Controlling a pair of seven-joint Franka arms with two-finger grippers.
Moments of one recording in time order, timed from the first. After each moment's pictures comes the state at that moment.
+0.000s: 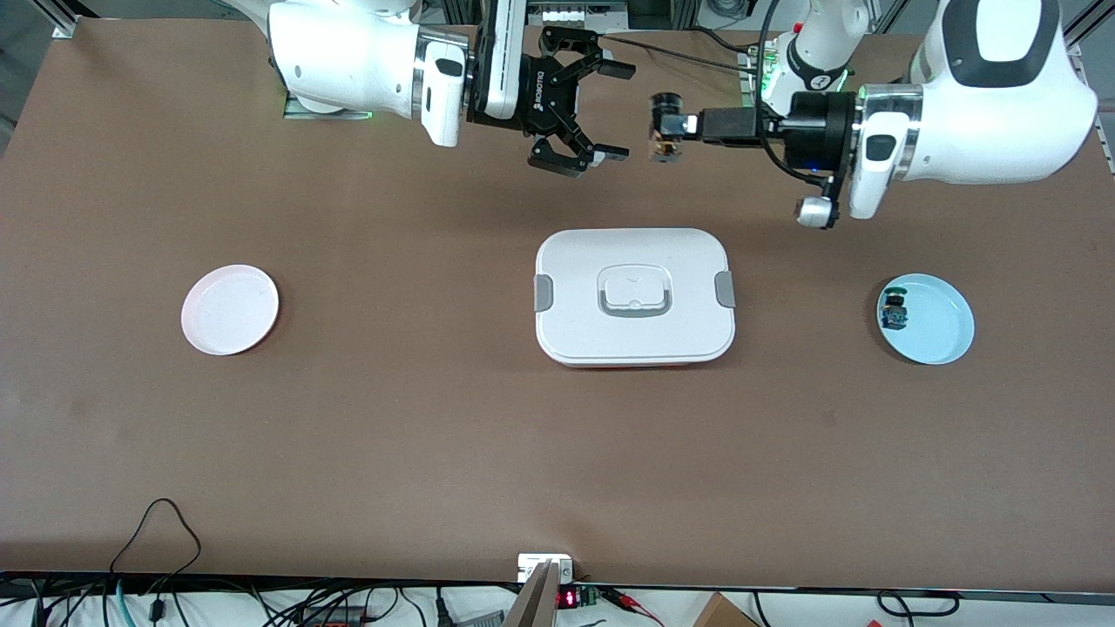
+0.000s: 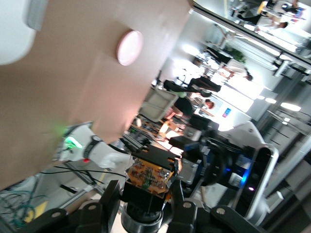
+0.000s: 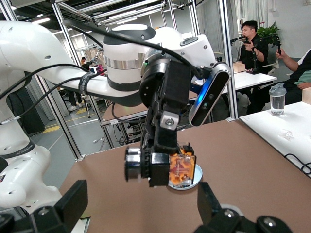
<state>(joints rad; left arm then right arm) 0.16 0.00 -0.36 -1.85 -1.27 1.65 -0.29 0.24 0.17 0.55 -1.70 1.38 2.42 -1.43</state>
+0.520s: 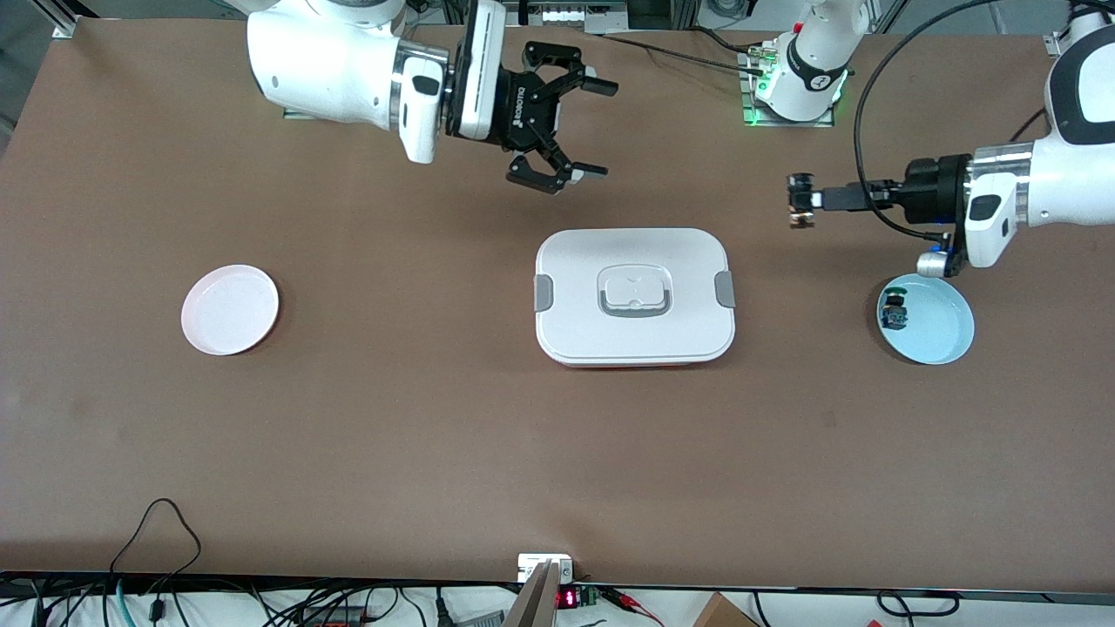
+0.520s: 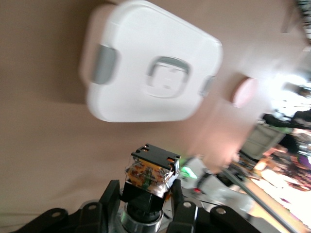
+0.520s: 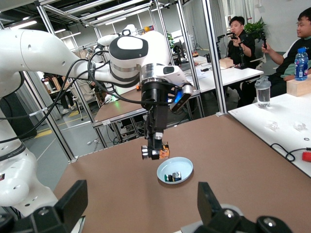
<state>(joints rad) 0.40 0.06 -0.35 -1.86 -0.67 1.52 -0.14 0.19 0.16 0.54 -1.73 1.38 2.39 -1.40</state>
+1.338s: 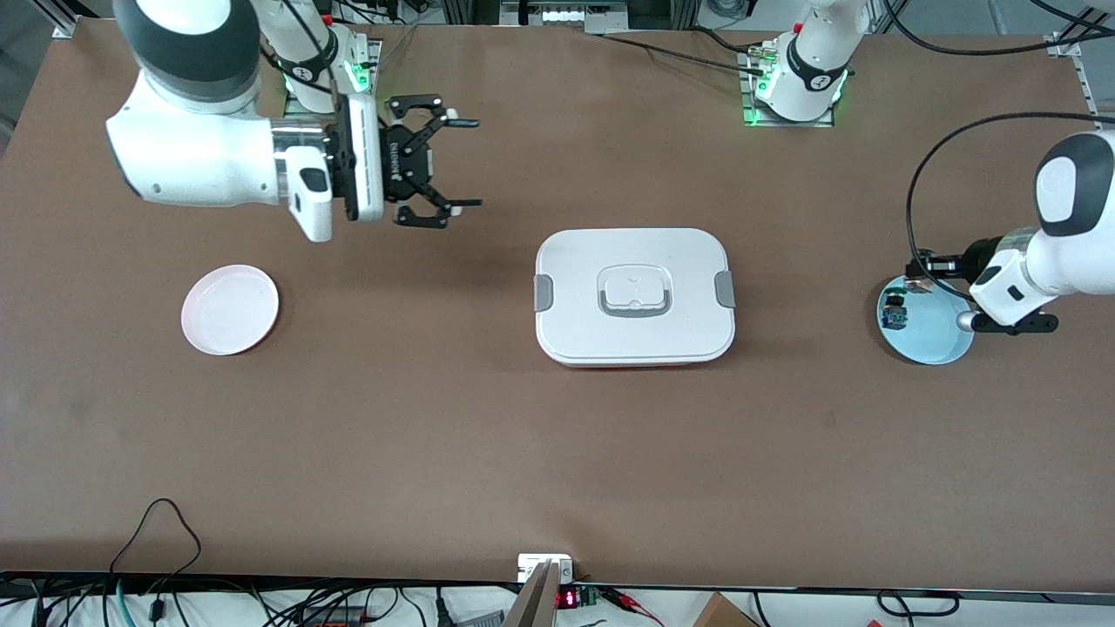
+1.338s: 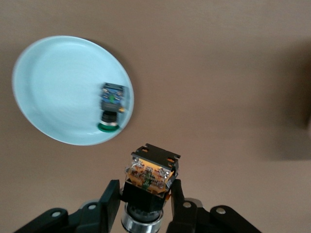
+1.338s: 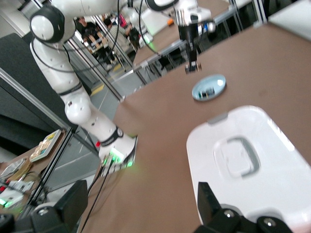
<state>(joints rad) 0.50 0.28 -0.35 -1.87 0.09 1.80 0.08 0.03 0.12 0.32 -1.82 1.09 1.76 -1.21</state>
